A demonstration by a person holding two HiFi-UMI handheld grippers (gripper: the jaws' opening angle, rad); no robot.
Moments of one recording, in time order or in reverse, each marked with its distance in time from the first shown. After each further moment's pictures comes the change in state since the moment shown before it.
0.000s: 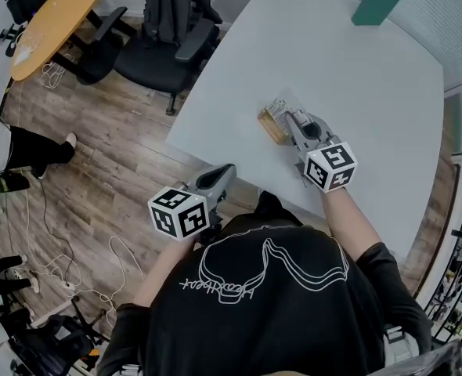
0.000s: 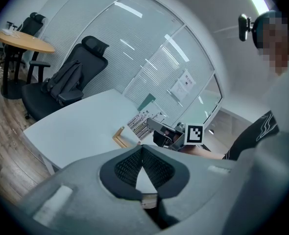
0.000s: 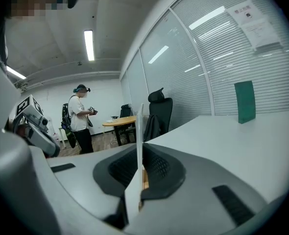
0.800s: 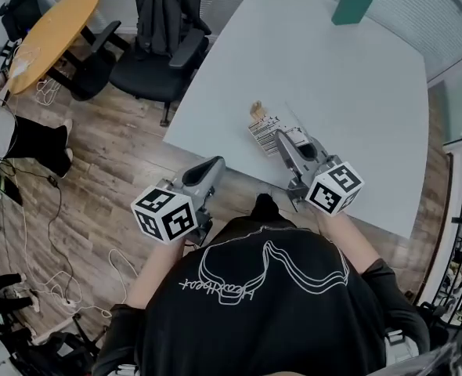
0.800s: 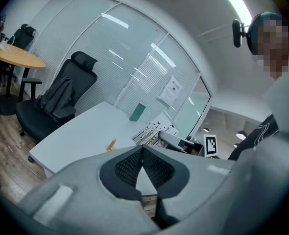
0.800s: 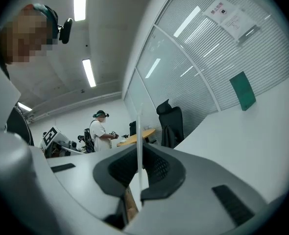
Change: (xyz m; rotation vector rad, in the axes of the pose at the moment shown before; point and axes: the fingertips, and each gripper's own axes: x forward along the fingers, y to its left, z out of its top) left arm -0.046 -0.034 0.029 0.116 -0.097 -0.059; right arm -0.077 0.085 0.037 0.219 -0.173 0.117
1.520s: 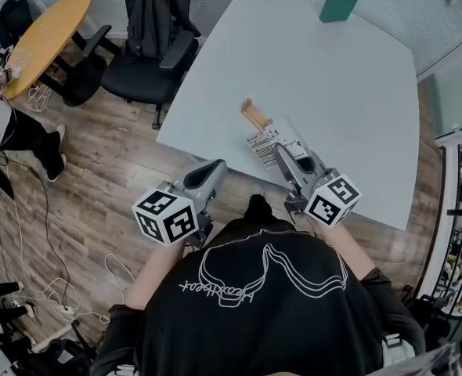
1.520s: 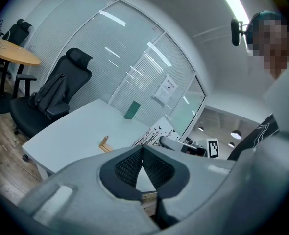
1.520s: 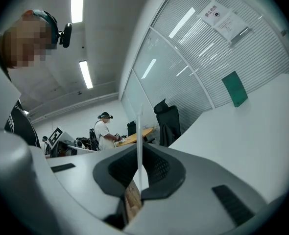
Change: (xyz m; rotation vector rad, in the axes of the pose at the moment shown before) left arm 0.003 -0.025 -0.014 0.007 0.014 -0.058; right arm -0.041 0.014 -0.014 0.038 -0.014 -0.022
